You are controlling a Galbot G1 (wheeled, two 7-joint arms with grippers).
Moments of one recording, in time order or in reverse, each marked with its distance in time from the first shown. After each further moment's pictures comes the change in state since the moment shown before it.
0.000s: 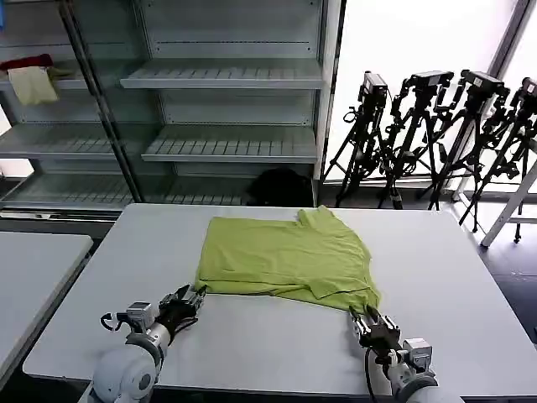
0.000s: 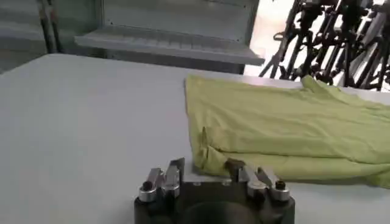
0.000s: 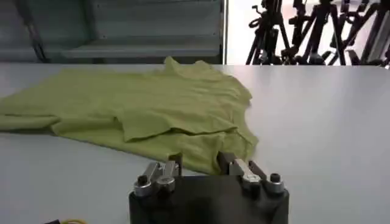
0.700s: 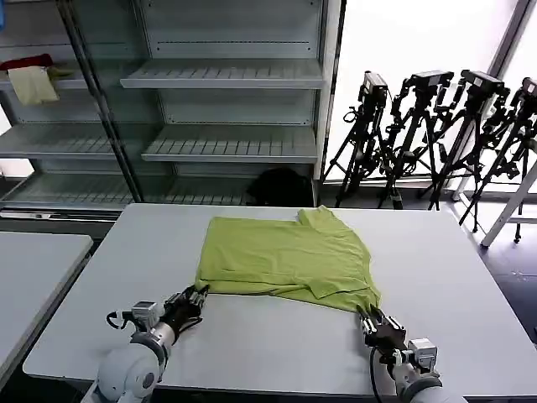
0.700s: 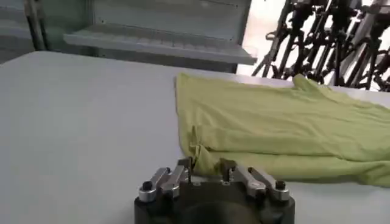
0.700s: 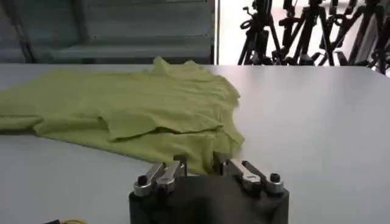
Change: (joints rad) left arm -0.016 -0.001 0.022 0.015 0.002 -0.008 0.019; right arm -0.010 -0.005 0.016 -0.010 0.002 0.018 0.007
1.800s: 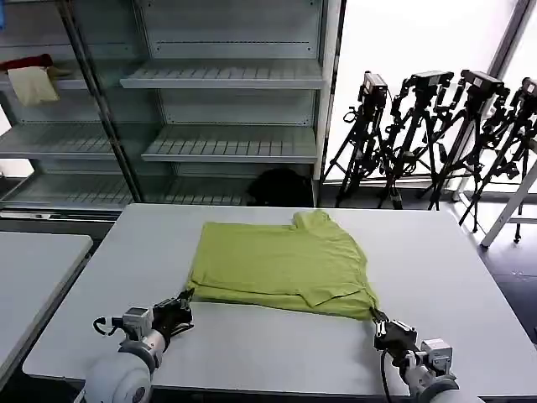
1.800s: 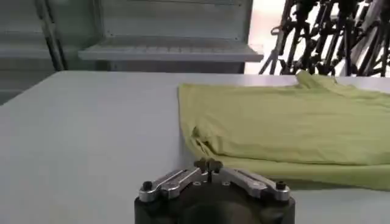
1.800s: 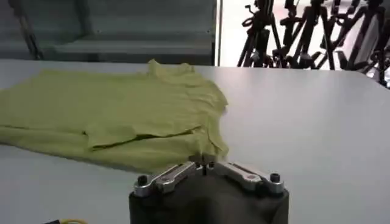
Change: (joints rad) left arm 0.092 0.068 -0.028 -0.121 0.035 0.032 -0.080; right arm -0.111 -0.098 0.095 0.144 0.085 -0.076 0.019
